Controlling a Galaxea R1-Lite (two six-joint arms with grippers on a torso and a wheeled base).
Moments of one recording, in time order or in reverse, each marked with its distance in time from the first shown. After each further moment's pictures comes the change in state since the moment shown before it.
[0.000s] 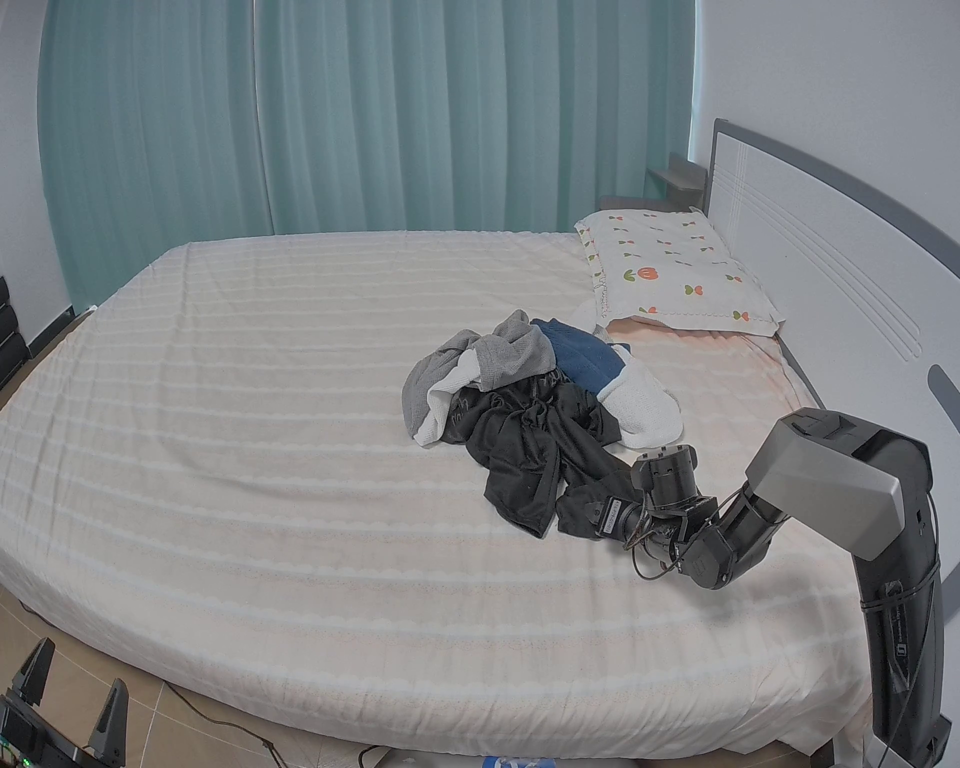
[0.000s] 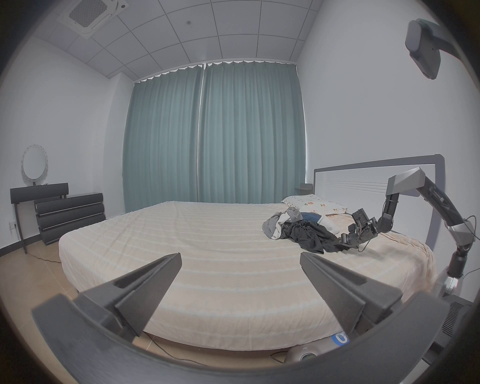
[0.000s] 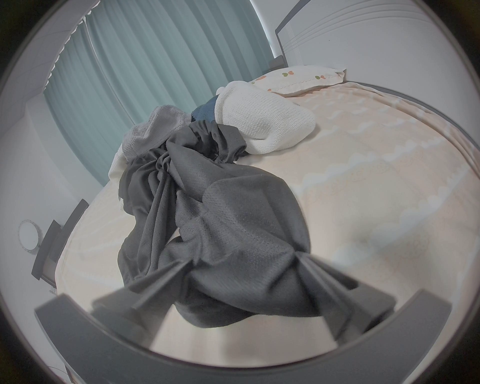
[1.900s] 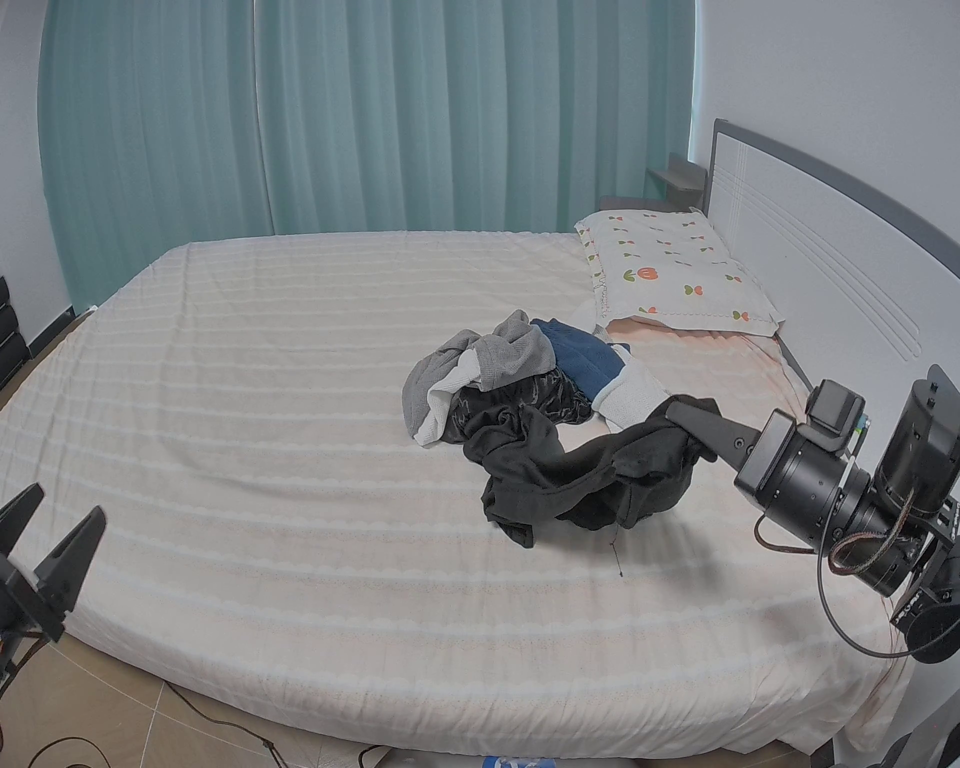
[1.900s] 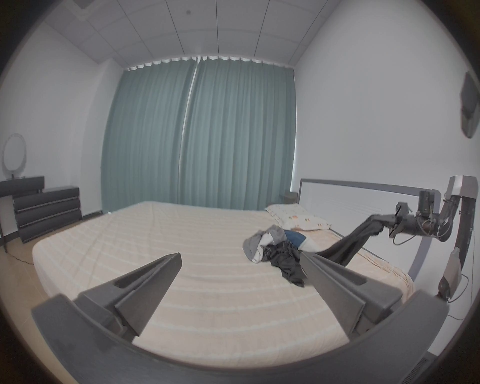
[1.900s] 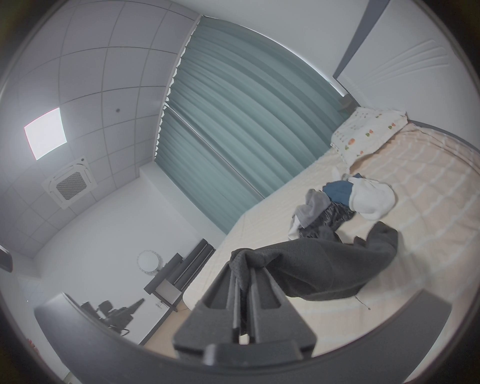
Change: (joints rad) left arm -0.115 0.720 -0.267 -0.404 -0.034 -0.076; right arm 0.193 -0.932 0.686 -0.431 0.230 0.156
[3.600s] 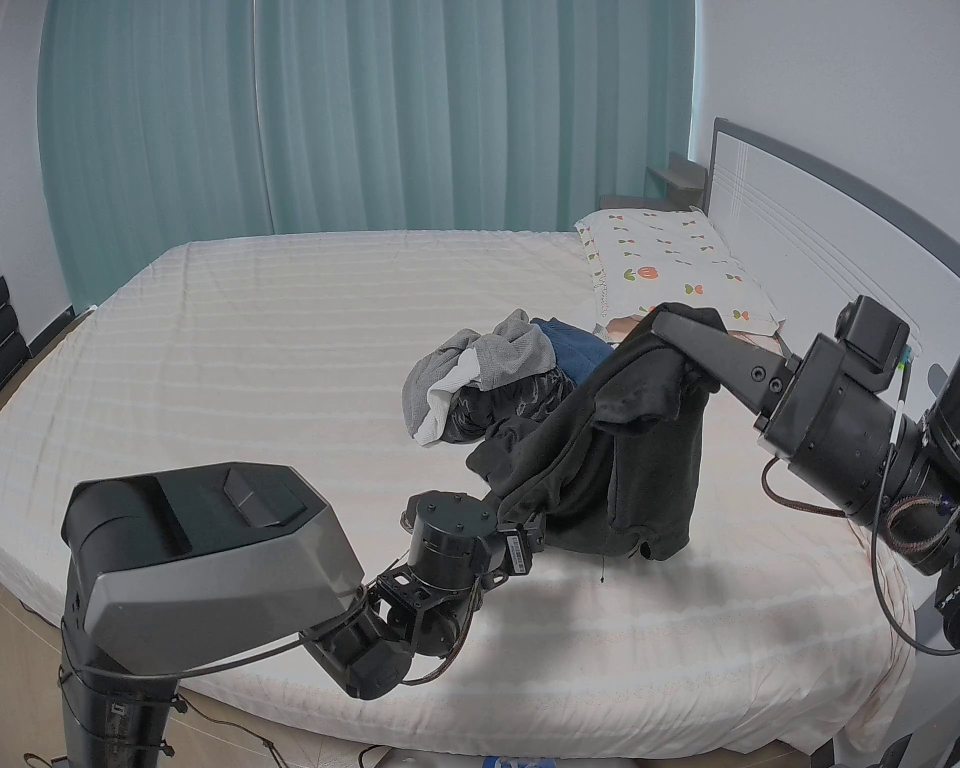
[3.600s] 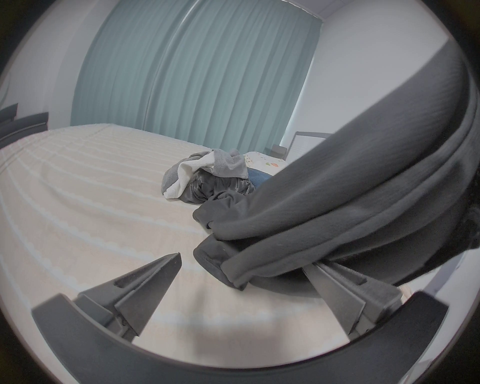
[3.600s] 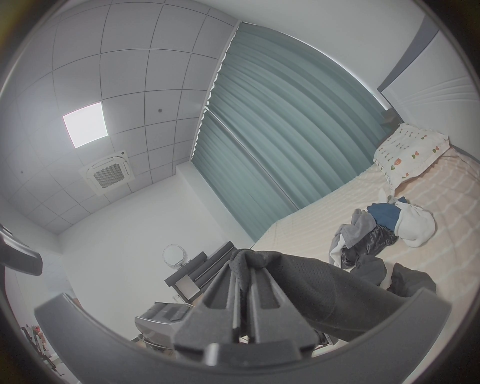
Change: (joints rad) left arm -0.620 1.617 -0.647 -0.708 0.465 -0.404; right arm 0.150 -0.112 -0.154 0.101 -0.001 -0.110
